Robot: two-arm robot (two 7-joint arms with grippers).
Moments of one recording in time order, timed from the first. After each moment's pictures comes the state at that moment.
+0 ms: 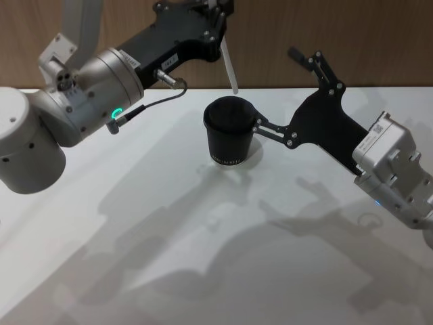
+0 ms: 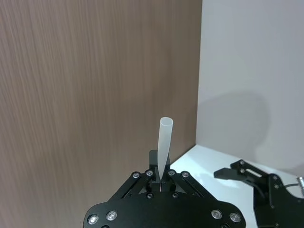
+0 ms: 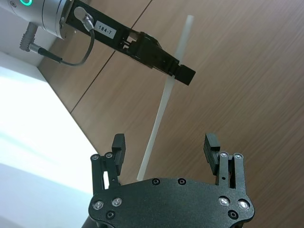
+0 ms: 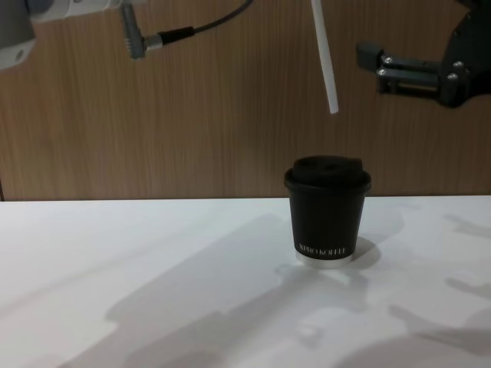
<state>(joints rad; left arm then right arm) -0.55 0.36 0.52 -1.76 -0.60 0.19 -0.26 0.19 0.50 -0.30 -1.72 -0.03 -0.46 0.31</state>
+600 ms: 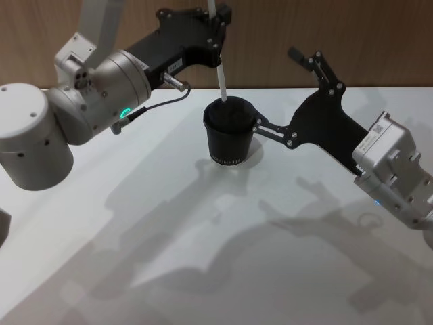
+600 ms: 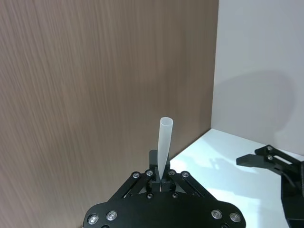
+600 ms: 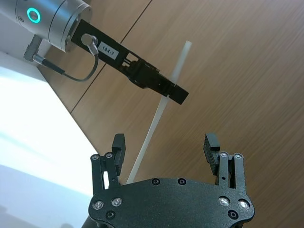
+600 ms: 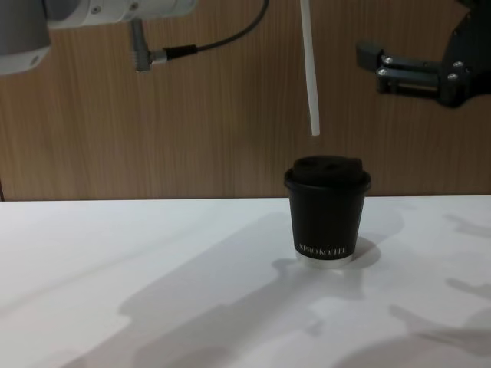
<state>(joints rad) -0.57 0.34 0.54 -1.74 -0.53 0.26 -0.21 0.19 0.50 -0.30 -1.72 -0.03 -0.46 0.31</state>
